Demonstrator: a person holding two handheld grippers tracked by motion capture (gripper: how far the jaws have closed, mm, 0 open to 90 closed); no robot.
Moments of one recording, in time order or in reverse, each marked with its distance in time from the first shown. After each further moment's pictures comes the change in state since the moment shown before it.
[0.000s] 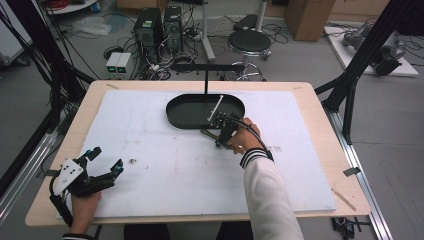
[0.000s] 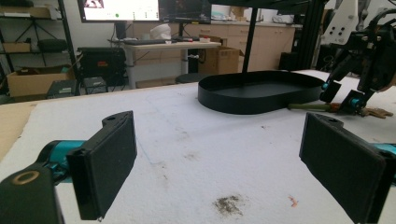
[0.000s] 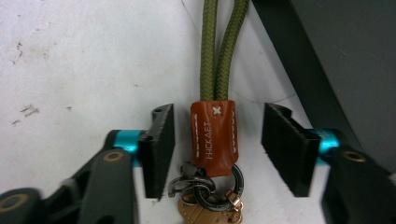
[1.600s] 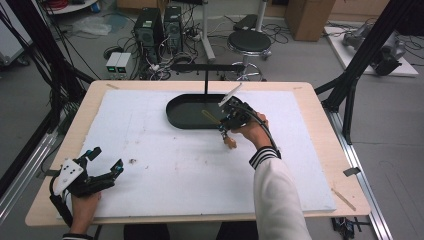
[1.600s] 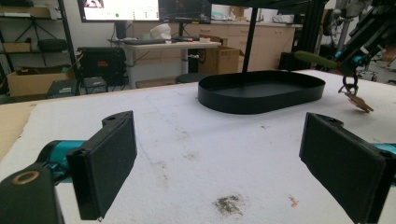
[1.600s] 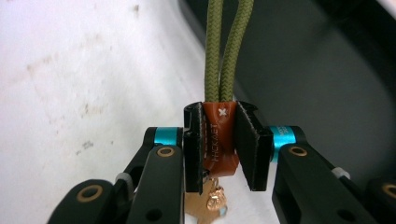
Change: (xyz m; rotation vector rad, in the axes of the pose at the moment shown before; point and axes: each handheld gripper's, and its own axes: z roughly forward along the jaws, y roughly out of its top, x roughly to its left) left arm 0.000 0.000 0.000 0.000 -0.001 0.001; right arm -0.006 -0.017 -0.057 -0.315 -0.003 0.063
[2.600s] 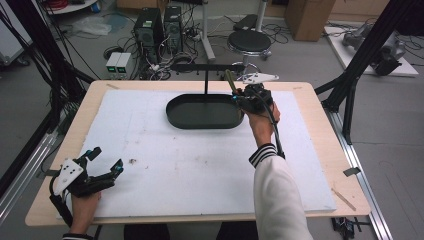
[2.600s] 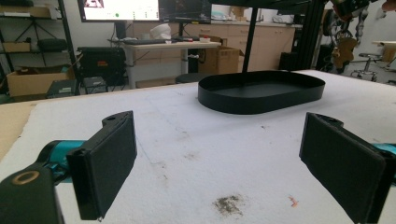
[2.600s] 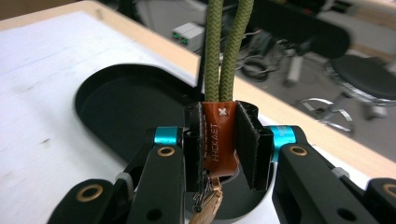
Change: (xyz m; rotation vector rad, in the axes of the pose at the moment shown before) left arm 0.000 0.000 0.000 0.001 0.001 -0.001; right arm -0.007 -0.007 -0.059 -0.421 -0.416 0.214
